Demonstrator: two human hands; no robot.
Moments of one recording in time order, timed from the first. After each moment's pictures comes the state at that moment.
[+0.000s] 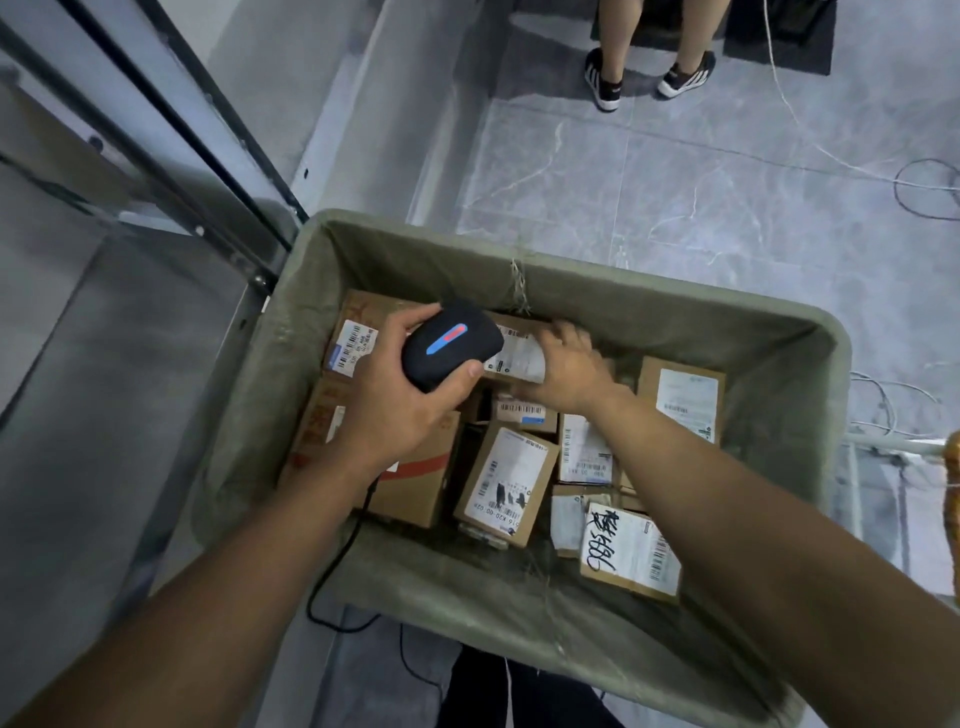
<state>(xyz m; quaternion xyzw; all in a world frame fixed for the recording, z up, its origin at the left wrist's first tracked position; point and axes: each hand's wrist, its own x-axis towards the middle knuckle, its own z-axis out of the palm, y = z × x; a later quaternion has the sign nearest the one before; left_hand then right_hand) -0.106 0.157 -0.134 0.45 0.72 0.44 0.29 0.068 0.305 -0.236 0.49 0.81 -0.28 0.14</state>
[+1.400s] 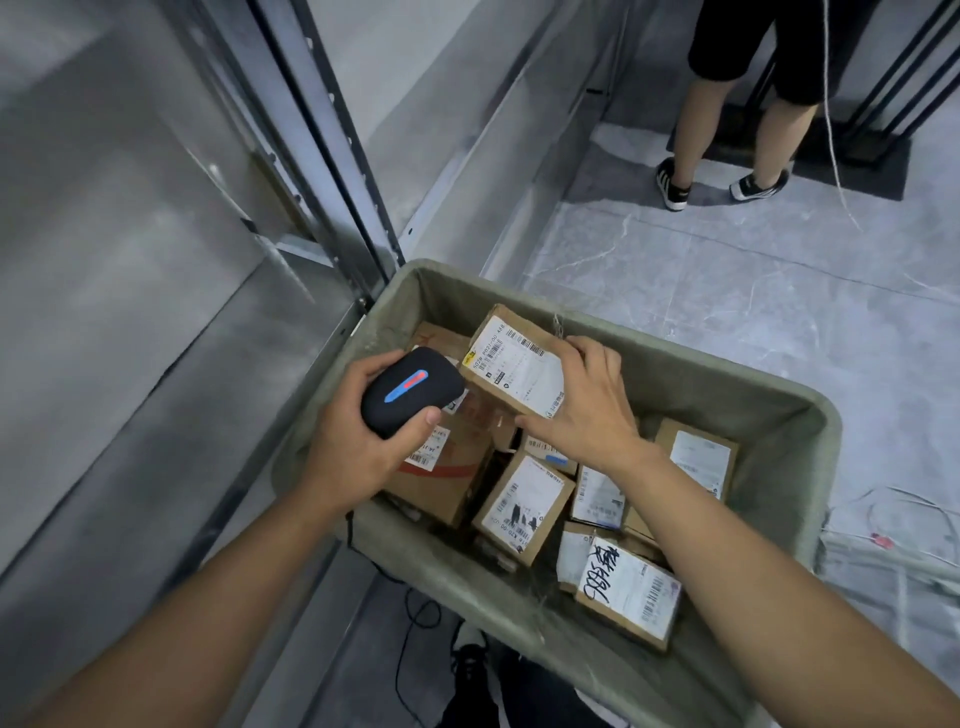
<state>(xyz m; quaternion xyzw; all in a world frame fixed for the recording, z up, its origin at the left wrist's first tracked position) -0.103 0.062 -0.055 0.39 0.76 0.47 0.21 0.081 0.256 -0.127 0.38 0.88 -0.26 -0.11</state>
